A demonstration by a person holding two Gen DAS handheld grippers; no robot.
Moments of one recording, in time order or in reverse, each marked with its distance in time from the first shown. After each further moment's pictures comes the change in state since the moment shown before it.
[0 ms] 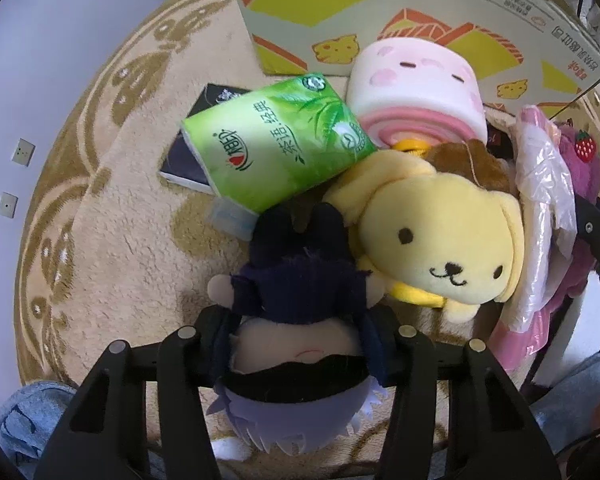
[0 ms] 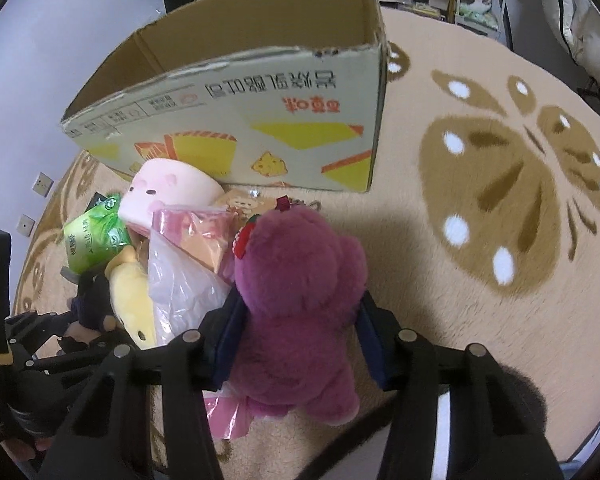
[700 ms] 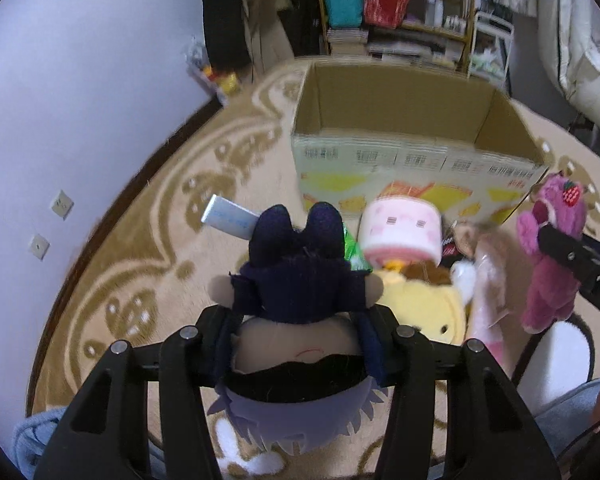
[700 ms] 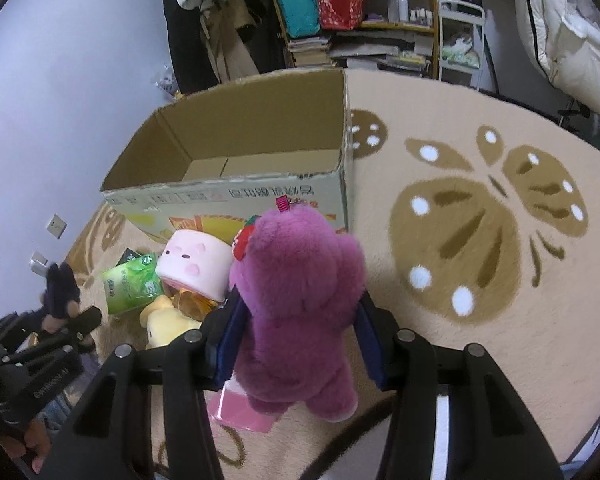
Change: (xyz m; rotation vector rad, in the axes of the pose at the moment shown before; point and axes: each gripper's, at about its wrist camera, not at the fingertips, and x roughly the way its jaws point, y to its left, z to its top) left arm -0.103 0.005 -0.012 -0.029 -0.408 0.060; right arm -0.082 -0.019 0.003 0.041 -0.213 0.039
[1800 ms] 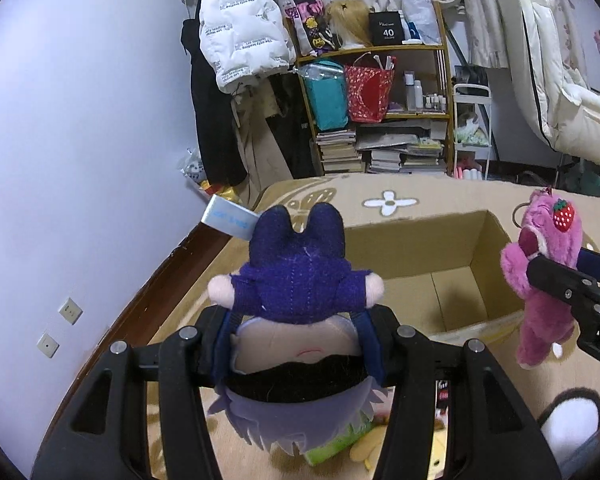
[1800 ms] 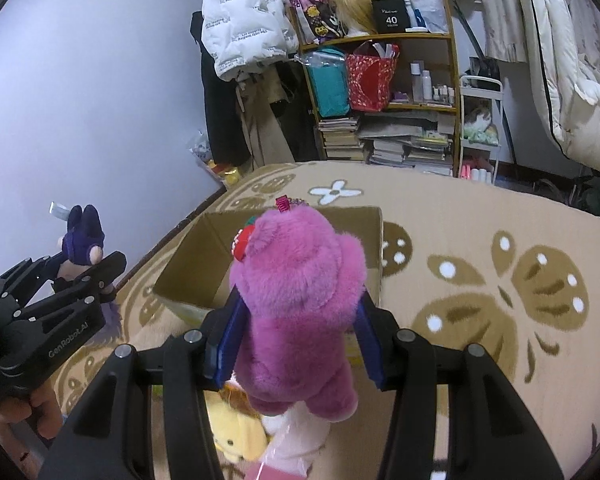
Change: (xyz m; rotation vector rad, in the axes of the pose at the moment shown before) left arm -0.019 -0.003 0.098 0.087 -0.347 0.018; right arm -0.037 0.025 0.064 -0.071 -0.257 0.078
